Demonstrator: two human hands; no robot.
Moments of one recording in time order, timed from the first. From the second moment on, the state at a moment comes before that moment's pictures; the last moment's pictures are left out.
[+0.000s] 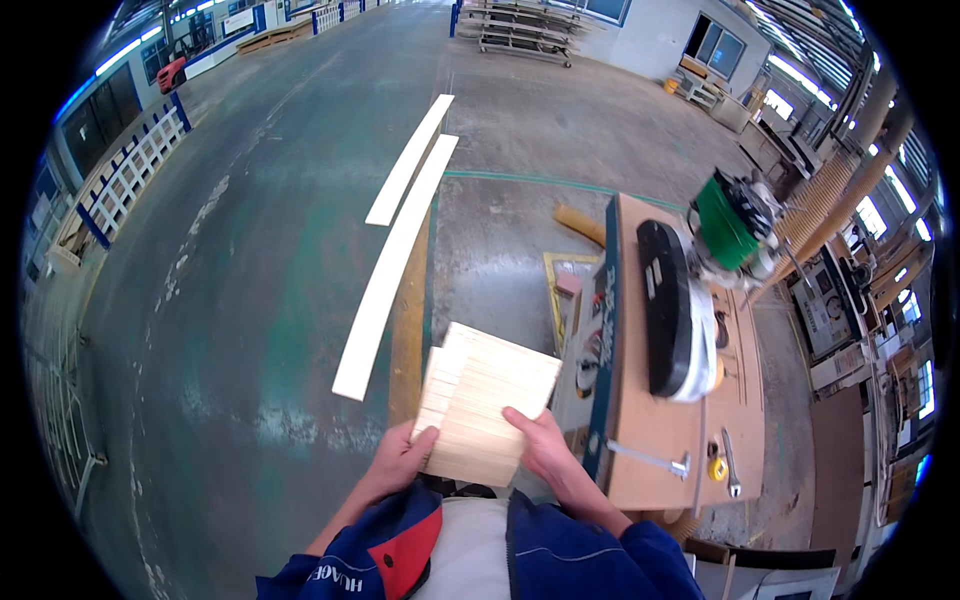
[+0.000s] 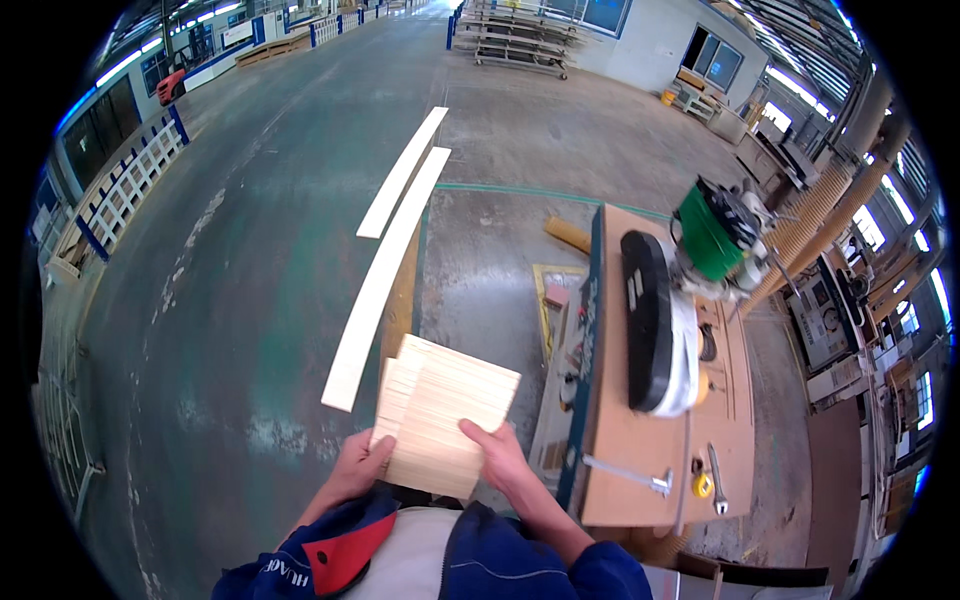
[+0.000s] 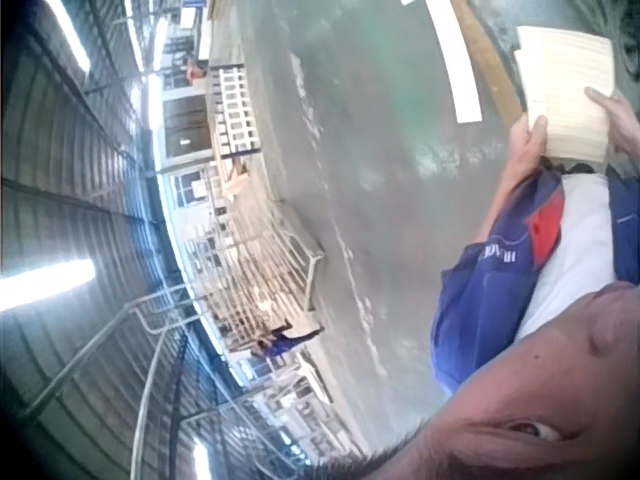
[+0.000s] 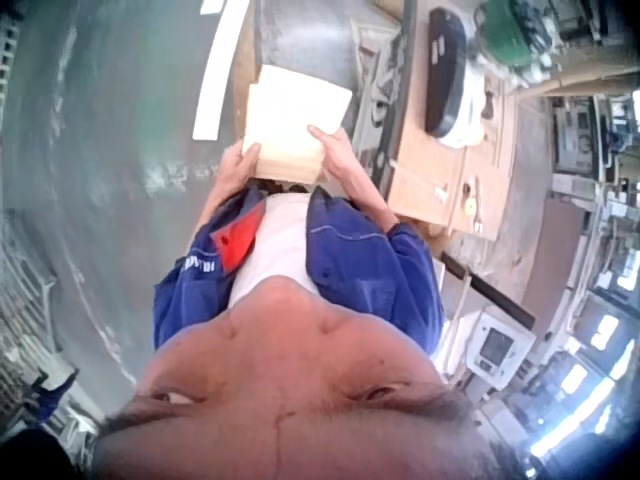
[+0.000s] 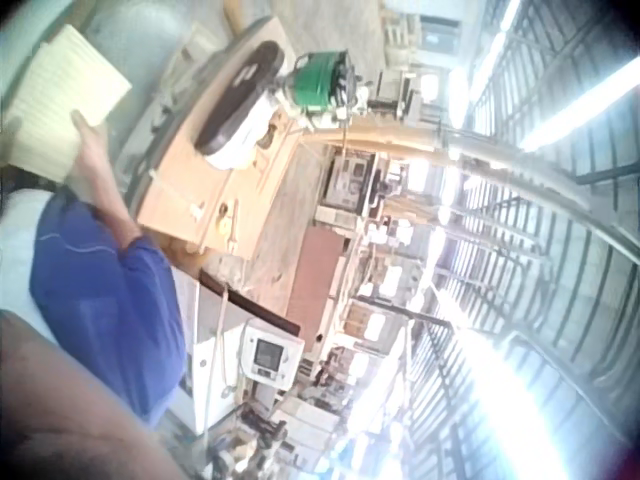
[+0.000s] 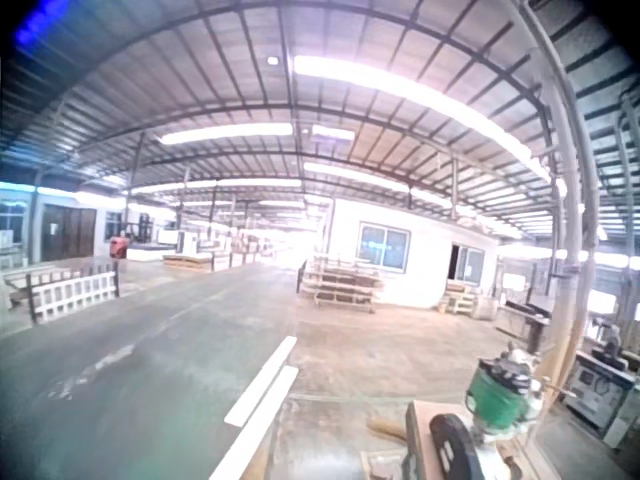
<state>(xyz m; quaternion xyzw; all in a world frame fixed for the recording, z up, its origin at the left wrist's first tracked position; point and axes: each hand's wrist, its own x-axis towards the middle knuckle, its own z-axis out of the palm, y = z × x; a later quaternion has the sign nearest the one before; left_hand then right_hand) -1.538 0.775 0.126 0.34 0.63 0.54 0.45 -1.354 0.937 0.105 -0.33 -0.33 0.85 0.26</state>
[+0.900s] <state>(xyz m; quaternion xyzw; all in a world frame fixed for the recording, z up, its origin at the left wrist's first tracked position) -1.656 1.565 0.201 0.71 0.57 0.26 0.31 -1.443 1.557 0.009 -0.58 -0.45 0.47 0.48</state>
